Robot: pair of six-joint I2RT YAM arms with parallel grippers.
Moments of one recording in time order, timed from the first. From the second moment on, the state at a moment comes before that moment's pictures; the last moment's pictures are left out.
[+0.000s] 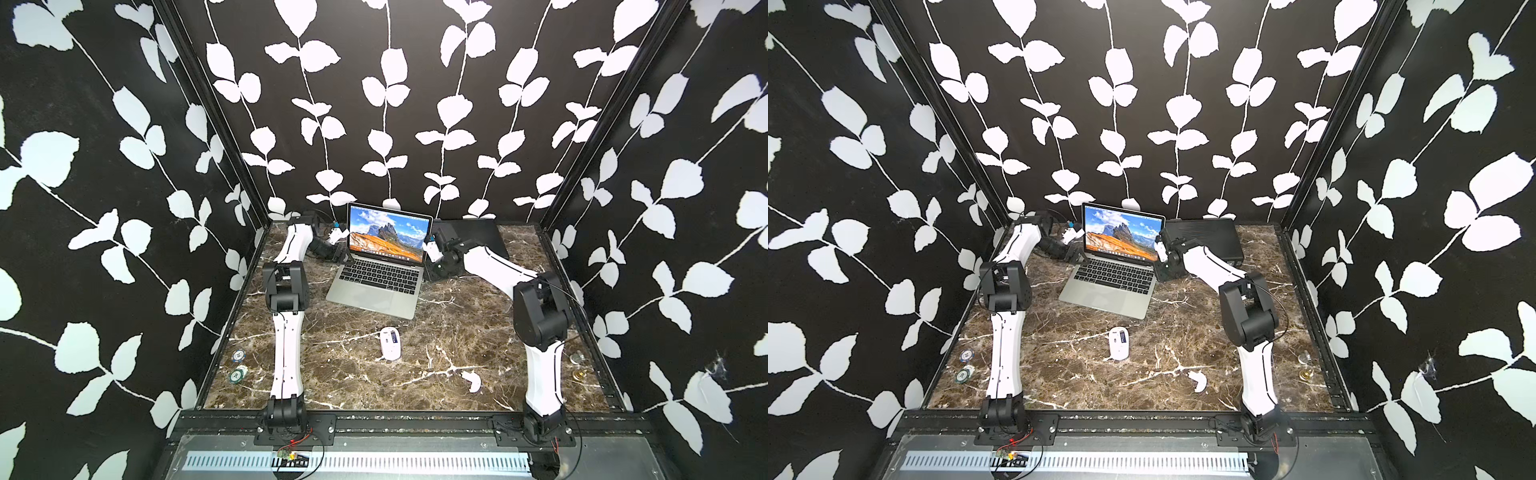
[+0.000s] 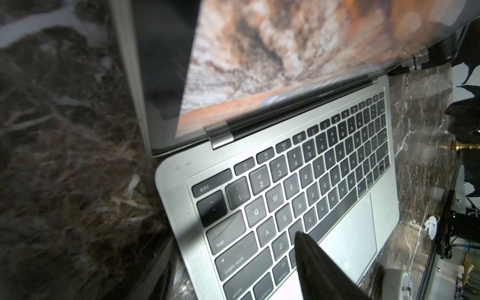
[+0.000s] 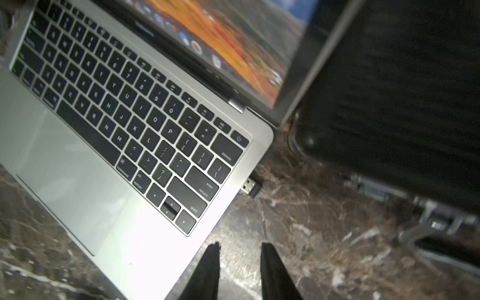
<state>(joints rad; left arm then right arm) -0.01 2.62 2.42 -1.26 0.68 0.48 0.47 2.05 1.61 -0.66 -0.21 0.25</state>
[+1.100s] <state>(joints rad) -0.01 2.62 2.42 -1.26 0.68 0.47 0.45 2.19 1.59 -0.43 -0.25 0.65</state>
